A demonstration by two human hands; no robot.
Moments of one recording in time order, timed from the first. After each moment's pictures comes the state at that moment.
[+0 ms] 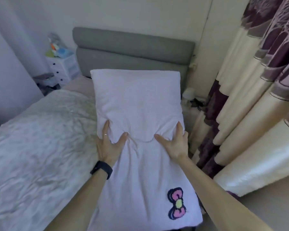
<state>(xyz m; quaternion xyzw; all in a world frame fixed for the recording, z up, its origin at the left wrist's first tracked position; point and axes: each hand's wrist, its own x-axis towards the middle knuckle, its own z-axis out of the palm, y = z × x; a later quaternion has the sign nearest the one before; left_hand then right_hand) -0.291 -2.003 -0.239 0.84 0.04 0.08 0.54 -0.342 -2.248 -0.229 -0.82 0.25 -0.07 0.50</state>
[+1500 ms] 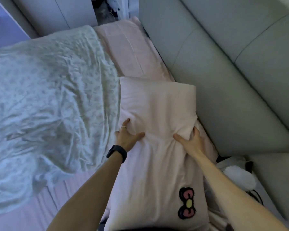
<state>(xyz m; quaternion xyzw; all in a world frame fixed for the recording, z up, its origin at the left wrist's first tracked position) 0.289 -2.272 -0.389 0.70 0.44 -0.09 0.56 0.410 -2.521 -0.400 -0.86 0.10 0.28 0.41</state>
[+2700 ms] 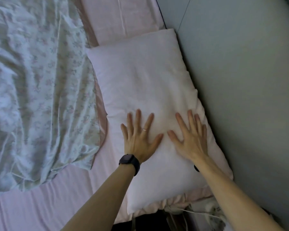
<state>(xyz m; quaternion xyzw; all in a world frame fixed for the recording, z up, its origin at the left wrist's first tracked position) 0.489 -2.392 -0.606 0.91 0.31 -0.05 0.25 0.612 -2.553 -0.608 -0.93 -0.26 0.21 0.14</state>
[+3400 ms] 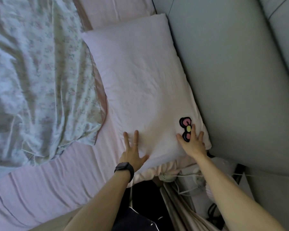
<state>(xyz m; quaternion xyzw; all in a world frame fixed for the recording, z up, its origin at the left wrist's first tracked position) 0.361 -2.446 -0.588 0.82 0.34 -0.31 0.34 0.540 -2.639 -0.579 -0.89 0.05 0.45 0.10</state>
